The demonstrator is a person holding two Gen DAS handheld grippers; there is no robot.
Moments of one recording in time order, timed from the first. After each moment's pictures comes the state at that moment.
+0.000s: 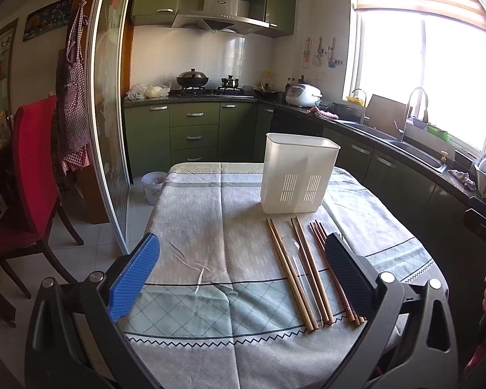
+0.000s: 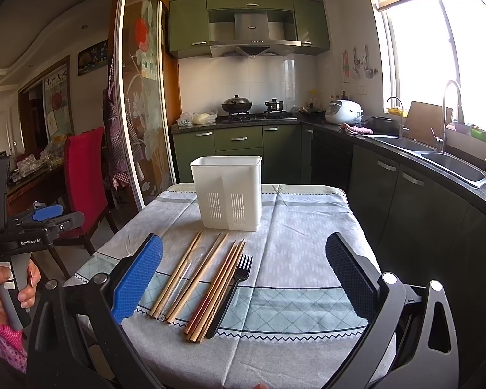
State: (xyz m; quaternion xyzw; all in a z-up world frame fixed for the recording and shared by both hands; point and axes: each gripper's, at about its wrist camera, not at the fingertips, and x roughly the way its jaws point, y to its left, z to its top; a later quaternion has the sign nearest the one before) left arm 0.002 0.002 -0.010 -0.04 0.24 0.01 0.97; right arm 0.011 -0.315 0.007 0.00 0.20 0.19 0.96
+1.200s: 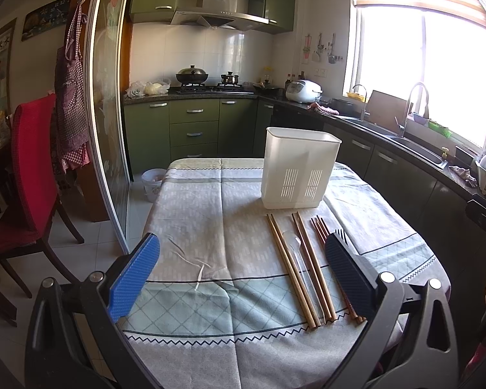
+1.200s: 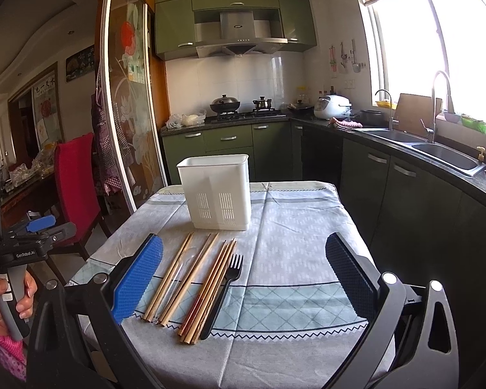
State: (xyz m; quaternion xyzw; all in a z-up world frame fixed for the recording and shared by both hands) left arm 0.005 0.000 -0.017 -0.04 0.25 0.01 0.97; right arm 0.015 -0.322 0.008 0.02 0.20 0.16 0.97
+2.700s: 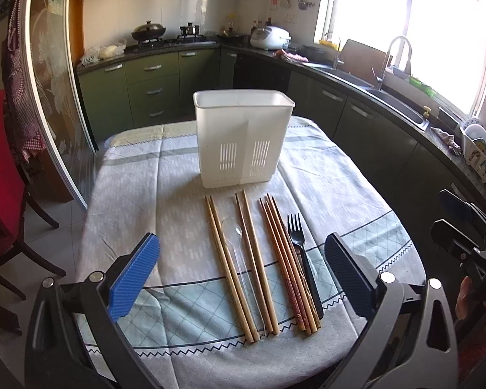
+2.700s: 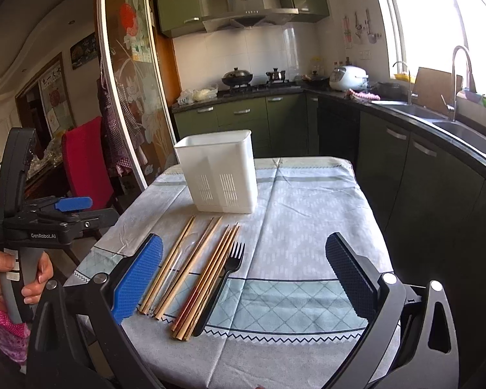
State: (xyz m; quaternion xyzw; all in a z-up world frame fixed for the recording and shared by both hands) left arm 0.099 -0.076 -0.004 -0.02 0.40 -0.07 0.91; right arm 0.078 -0.338 0.000 0.03 0.29 0.21 0.93
